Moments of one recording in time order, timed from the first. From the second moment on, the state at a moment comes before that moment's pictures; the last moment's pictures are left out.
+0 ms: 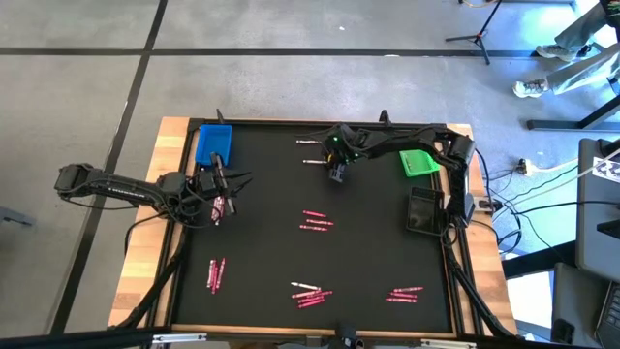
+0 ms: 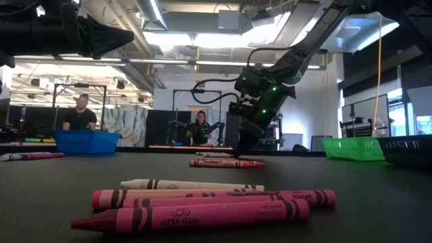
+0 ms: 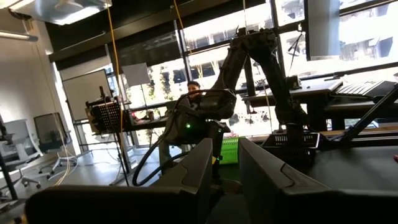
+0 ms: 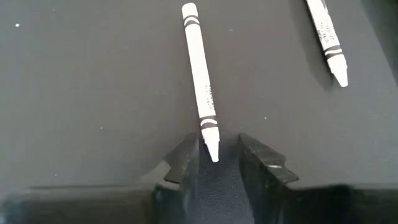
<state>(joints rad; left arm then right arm) -0.02 0.57 0.03 0.78 -0.36 0.27 -0.50 1.99 1.17 -0.15 -0.12 -0.32</state>
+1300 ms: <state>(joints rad) -0.02 0.57 0.03 0.83 -0.36 0.33 -0.46 1.81 1.18 -0.61 -0.14 -0.23</state>
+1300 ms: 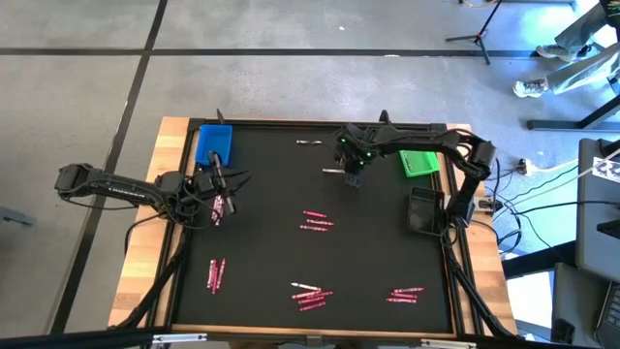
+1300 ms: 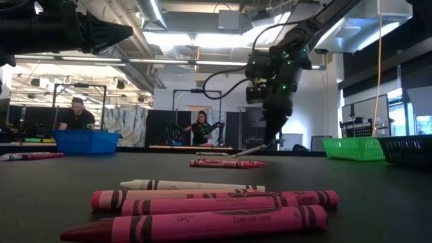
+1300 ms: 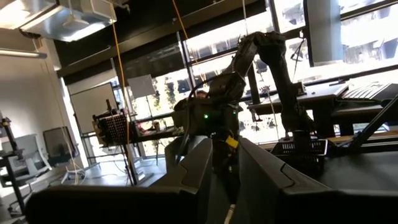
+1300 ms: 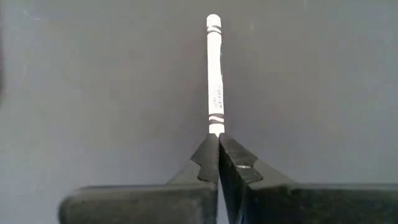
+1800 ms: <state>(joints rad) -0.02 0.57 0.03 0.83 -0.36 0.32 -0.44 1.85 1.18 -0.44 -0.15 -0.13</state>
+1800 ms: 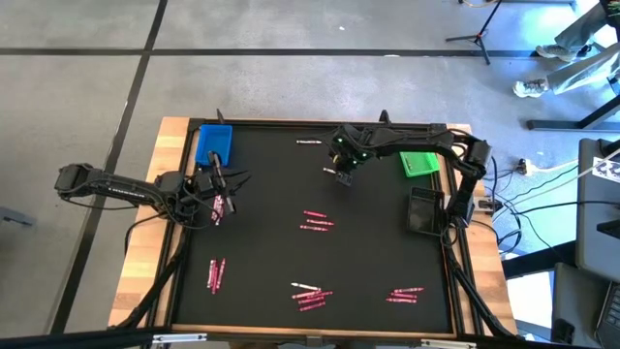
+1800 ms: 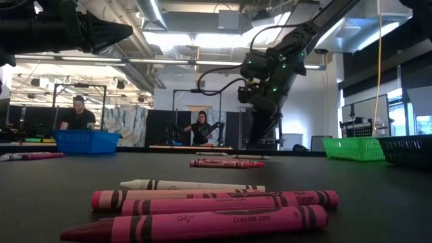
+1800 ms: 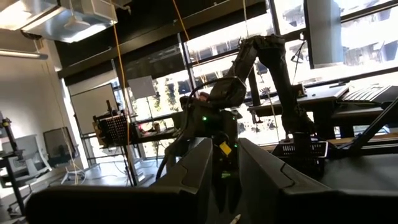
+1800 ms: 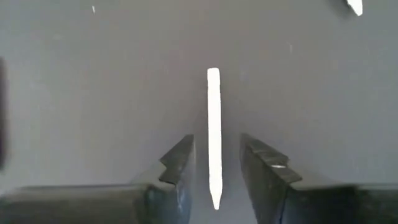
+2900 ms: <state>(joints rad) -0.02 0.57 0.03 0.84 -0.35 0.32 -0.41 1.90 1.19 -0.50 -0.08 -0.14</state>
